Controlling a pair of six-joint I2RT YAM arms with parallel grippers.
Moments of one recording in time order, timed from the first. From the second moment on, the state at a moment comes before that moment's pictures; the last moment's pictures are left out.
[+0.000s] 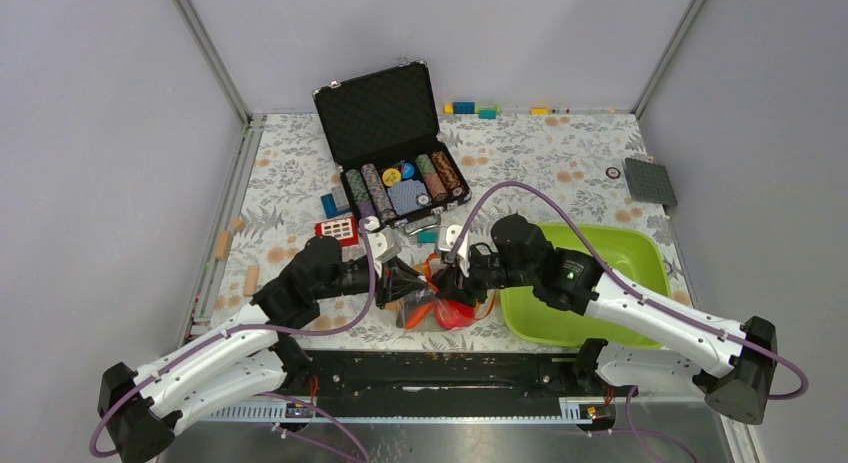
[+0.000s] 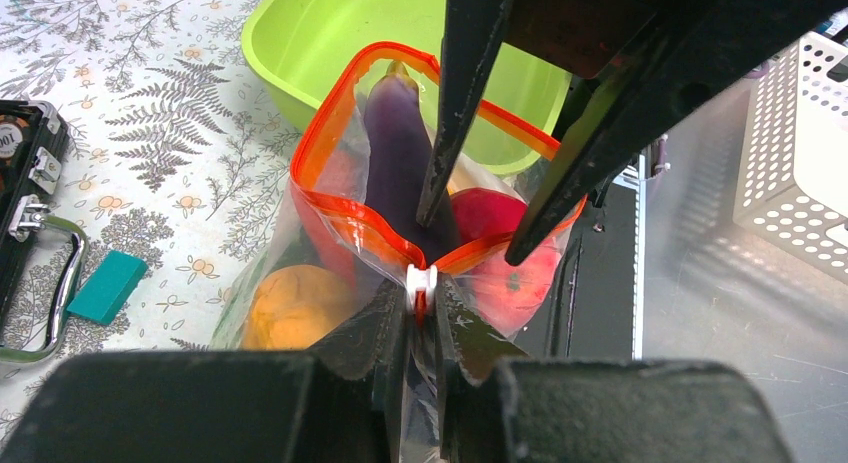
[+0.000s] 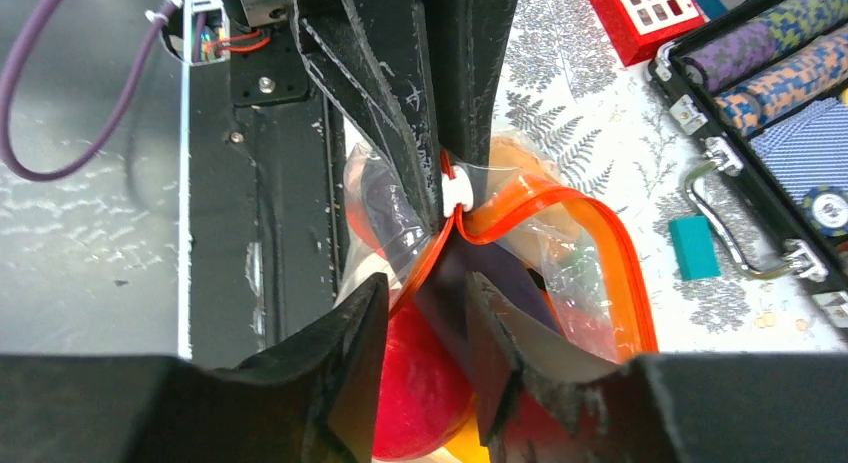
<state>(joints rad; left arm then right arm) -0.83 0.75 0.55 0.00 0.51 -0.11 0.99 1.04 0.89 -0.36 -0.42 -0.21</state>
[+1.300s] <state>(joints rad) -0.83 0.57 0.48 0.03 0.52 -0.13 1.01 1.04 0.88 -0.32 -0.37 0.17</state>
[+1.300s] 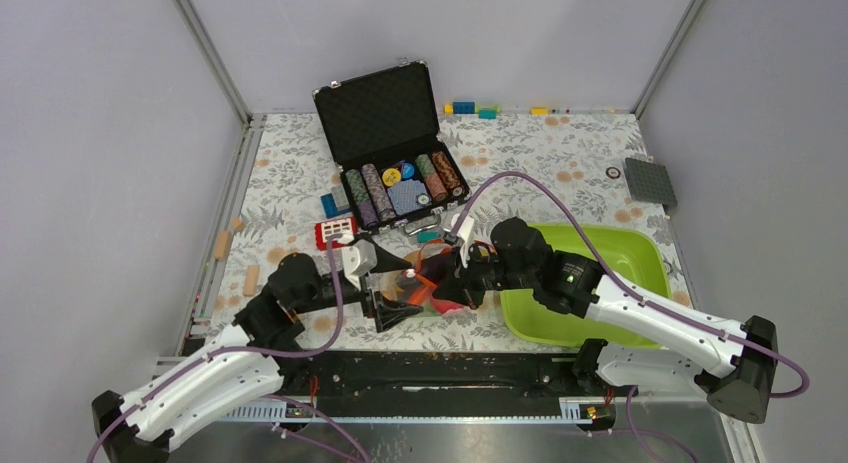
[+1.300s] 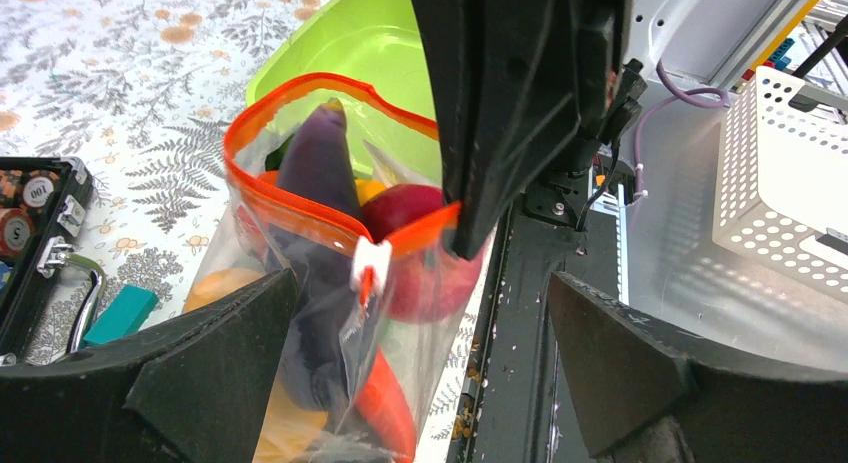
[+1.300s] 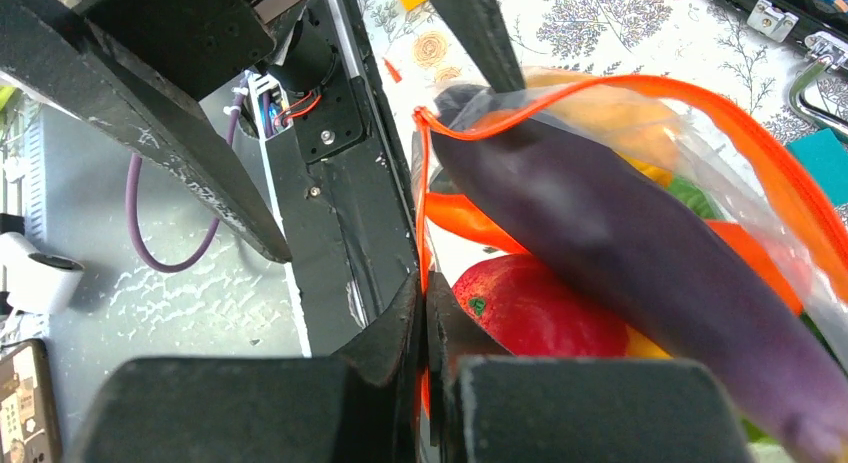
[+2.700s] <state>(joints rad) -0.83 0.59 0.43 0.13 0.40 -0.02 1.01 1.05 0.87 -0.25 -0.42 0.21</state>
